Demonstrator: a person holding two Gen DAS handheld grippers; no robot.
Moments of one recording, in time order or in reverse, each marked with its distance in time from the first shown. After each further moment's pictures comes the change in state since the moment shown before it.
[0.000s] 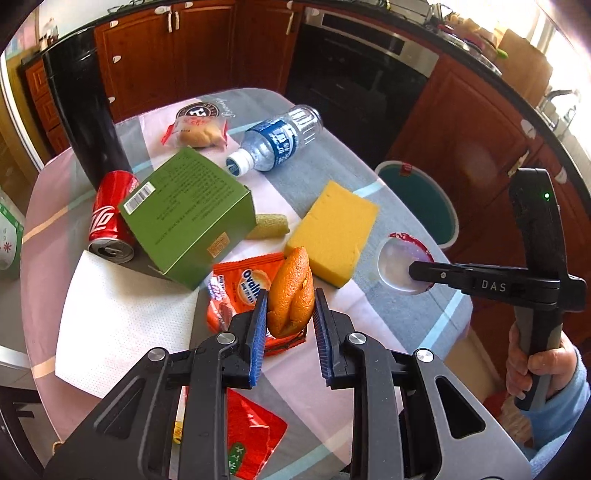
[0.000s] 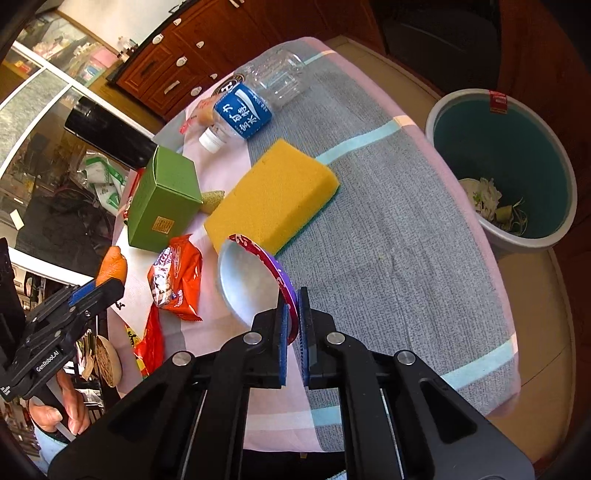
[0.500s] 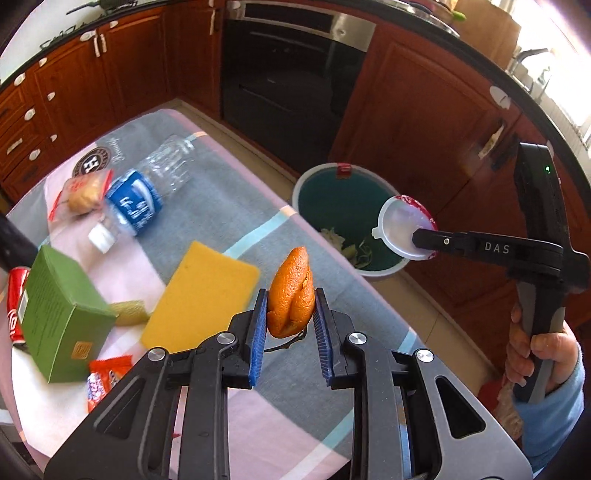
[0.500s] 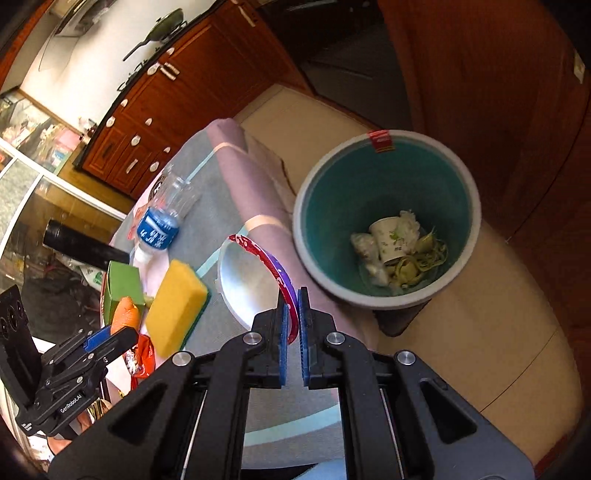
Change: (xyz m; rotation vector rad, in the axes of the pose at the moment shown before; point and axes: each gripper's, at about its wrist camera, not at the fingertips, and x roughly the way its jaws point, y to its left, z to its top) left arm 0.068 -0.126 0.070 0.160 0.034 -0.084; right arm -0.070 -0.134 0.043 0.203 -0.169 -0.057
